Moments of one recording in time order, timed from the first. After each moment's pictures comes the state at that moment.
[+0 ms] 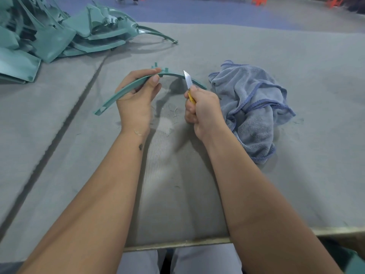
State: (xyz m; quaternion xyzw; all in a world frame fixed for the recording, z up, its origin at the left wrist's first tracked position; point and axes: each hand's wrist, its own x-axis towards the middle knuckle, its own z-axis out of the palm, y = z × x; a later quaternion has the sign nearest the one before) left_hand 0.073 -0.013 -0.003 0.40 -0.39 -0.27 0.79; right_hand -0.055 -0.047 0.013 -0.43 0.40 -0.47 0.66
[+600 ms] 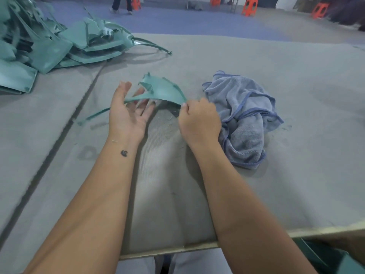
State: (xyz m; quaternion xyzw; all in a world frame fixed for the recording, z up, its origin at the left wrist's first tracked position) left_hand 0.084 -0.012 0.007 0.32 -0.13 -0.51 0.79; right_hand -0.058 -0.034 0.004 -0.74 0.60 -0.32 0.03
